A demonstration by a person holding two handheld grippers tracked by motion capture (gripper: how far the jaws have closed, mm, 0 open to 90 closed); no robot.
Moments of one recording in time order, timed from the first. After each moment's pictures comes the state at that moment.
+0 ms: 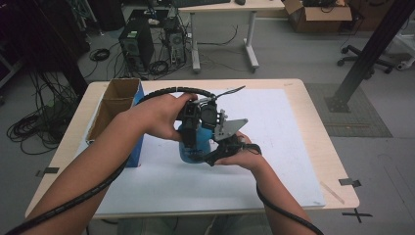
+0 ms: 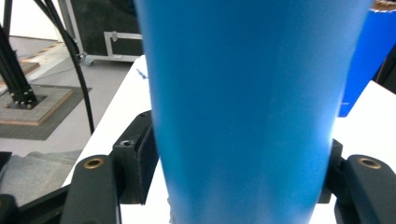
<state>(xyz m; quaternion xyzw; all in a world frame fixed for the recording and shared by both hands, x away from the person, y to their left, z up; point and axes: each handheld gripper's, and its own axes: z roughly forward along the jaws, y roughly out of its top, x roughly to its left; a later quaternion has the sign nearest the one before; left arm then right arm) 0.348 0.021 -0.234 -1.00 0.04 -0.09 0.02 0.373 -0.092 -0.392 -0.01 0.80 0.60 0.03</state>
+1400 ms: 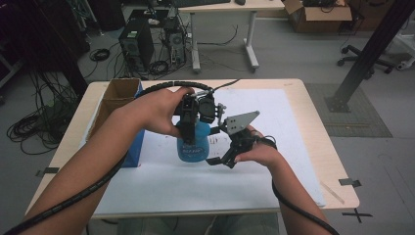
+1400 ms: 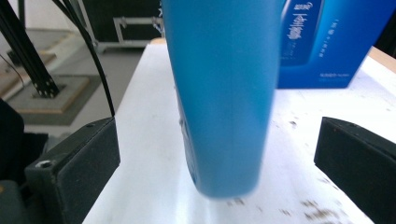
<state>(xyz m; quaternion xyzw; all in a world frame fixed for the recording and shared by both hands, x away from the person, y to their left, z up) 0.357 0.027 -0.222 -1.00 0.00 -0.07 0.02 0.379 -0.129 -0.370 0.00 0.83 0.55 -0.01</state>
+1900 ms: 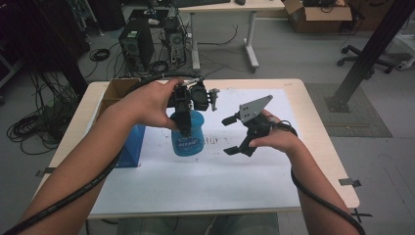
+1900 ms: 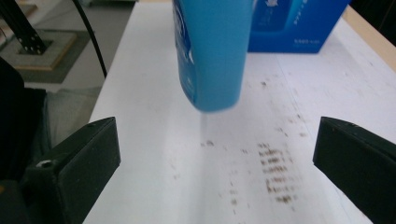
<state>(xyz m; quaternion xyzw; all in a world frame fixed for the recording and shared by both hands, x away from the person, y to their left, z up) 0.373 0.043 -0.206 -0.99 -0.09 -0.06 0.01 0.397 -0.166 -0.331 -0.01 0.88 0.47 0.01</state>
